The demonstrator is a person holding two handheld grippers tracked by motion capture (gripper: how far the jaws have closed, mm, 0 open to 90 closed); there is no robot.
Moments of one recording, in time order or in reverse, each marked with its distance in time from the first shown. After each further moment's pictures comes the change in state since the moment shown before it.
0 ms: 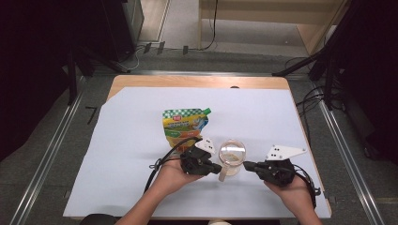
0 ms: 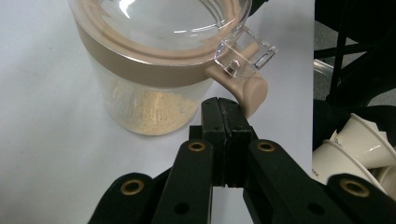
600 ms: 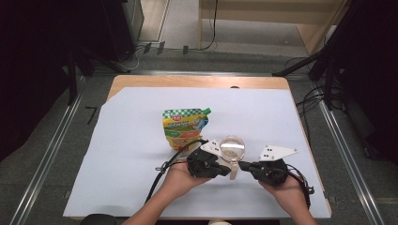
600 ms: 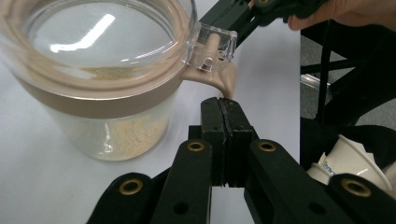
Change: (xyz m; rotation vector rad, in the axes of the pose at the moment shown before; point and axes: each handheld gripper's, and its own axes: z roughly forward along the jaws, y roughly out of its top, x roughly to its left) left arm -0.010 0.008 0.015 -0.055 -0.015 -0.008; right arm 0.005 0.003 0.015 0.019 -0.016 -0.034
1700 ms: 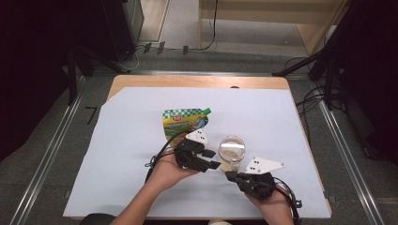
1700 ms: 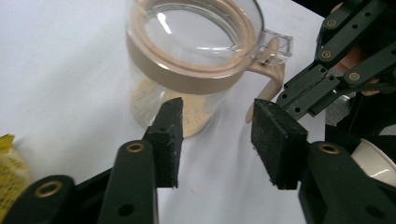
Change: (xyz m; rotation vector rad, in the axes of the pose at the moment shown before) left arm 0.026 -0.007 -0.037 -0.038 0.065 -0.064; right arm 0.049 0.000 0.016 -0.036 0.001 0.037
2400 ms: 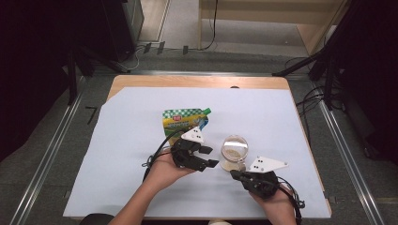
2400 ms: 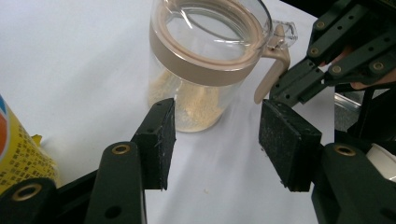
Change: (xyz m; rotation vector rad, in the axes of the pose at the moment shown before) left arm 0.000 -0.002 -0.006 -0.029 0.036 0.025; right arm -0.012 -0.007 -0.004 0.019 -0.052 0.010
